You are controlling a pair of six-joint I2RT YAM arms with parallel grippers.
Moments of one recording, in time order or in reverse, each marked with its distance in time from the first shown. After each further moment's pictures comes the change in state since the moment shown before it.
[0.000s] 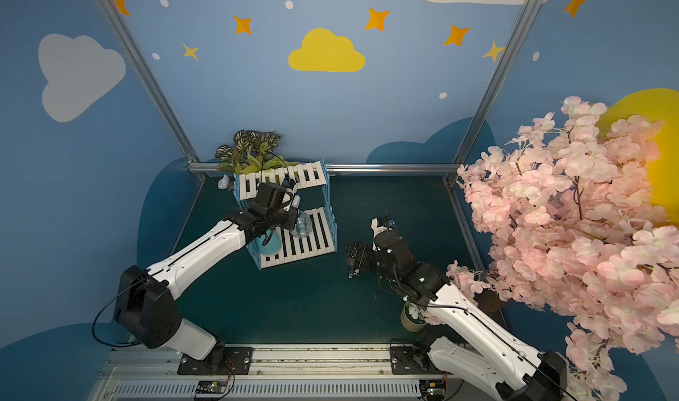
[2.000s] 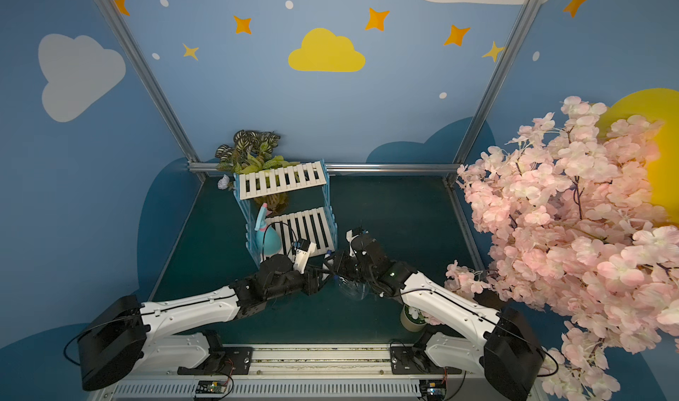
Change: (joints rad) left arm -0.422 -0.316 -0.758 0.781 0.266 -0.587; right arm 0.097 0.228 -0.077 0.292 -0.264 0.299
